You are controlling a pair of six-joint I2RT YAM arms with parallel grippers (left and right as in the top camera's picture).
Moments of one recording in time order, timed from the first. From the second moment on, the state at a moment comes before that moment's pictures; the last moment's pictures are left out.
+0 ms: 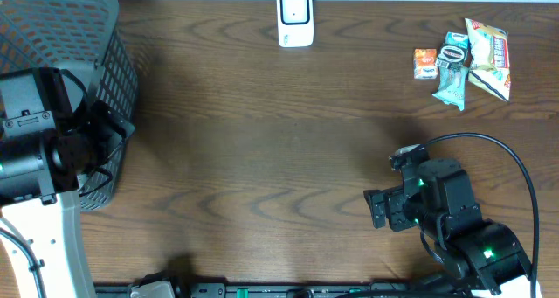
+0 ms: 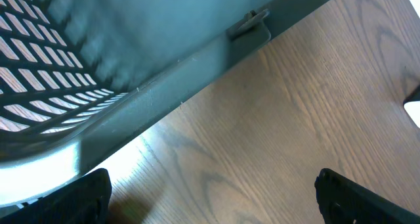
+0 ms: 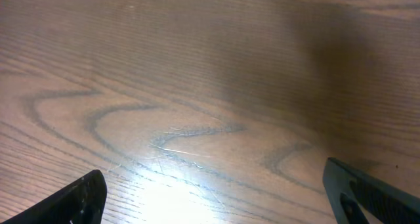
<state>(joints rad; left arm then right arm) 0.25 1.23 1.56 -1.45 -0.06 -0.64 0.38 0.76 0.78 -0.96 0.00 0.13</state>
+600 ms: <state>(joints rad) 0.25 1.23 1.56 -1.45 -0.06 -0.64 0.37 0.73 0.70 -0.79 -0.01 0.09</state>
